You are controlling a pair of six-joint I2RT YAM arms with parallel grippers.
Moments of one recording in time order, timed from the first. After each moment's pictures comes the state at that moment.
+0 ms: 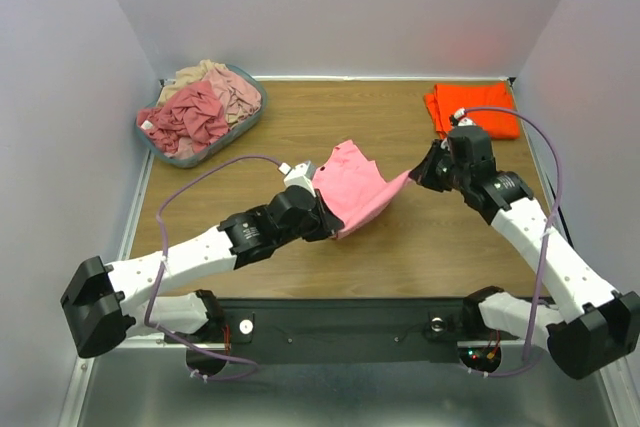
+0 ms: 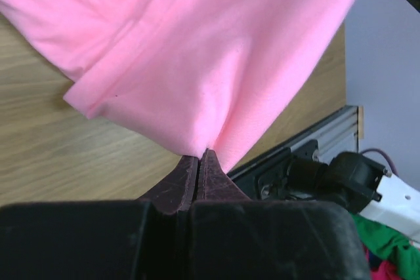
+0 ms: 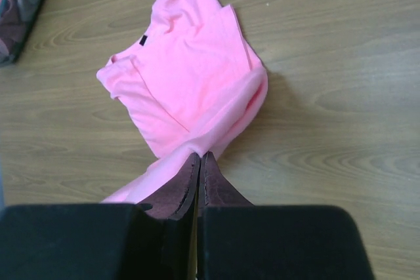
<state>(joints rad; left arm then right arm) -1.02 1.11 0.75 -0.20 -0.15 -1.00 0.37 1.06 0.98 -0.54 0.02 0.62</state>
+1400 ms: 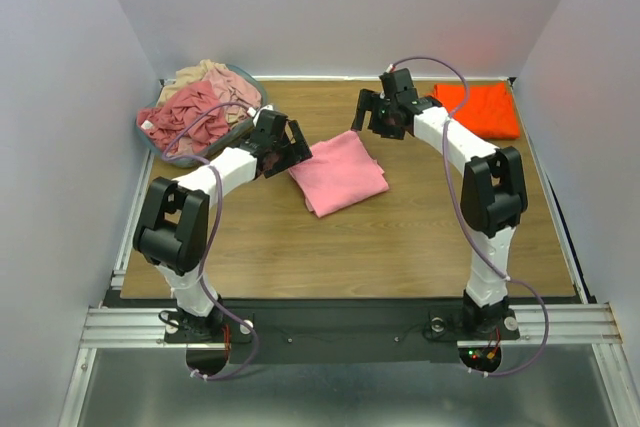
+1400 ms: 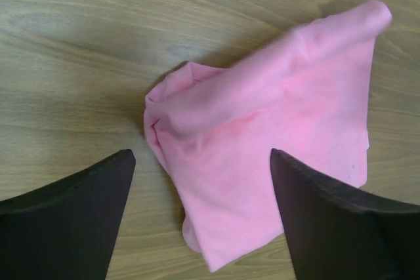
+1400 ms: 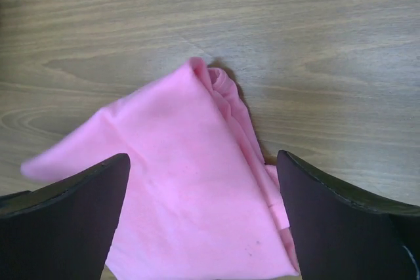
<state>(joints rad) -0.42 1.71 1.15 -0.23 -0.04 -0.74 0.37 2.03 1.72 -0.48 -0.01 0.51</state>
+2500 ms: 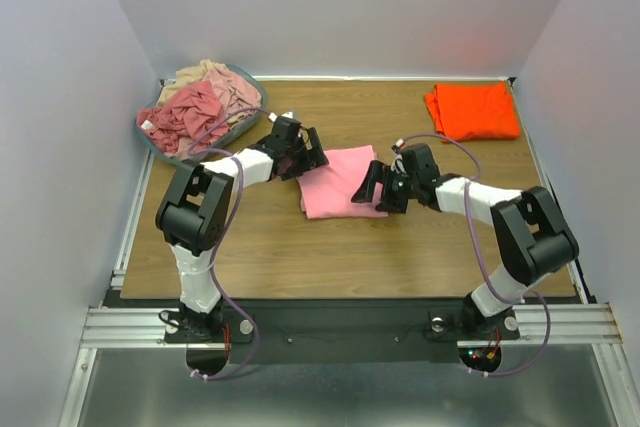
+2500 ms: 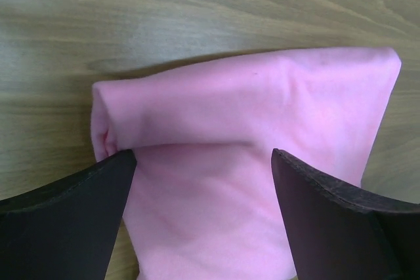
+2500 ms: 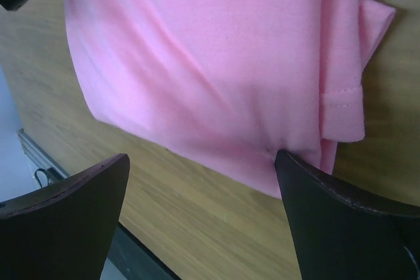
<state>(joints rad) -0.45 1.90 1.19 -0.08 0.07 -0.71 0.40 1.66 0.86 -0.06 -0.38 0.66</state>
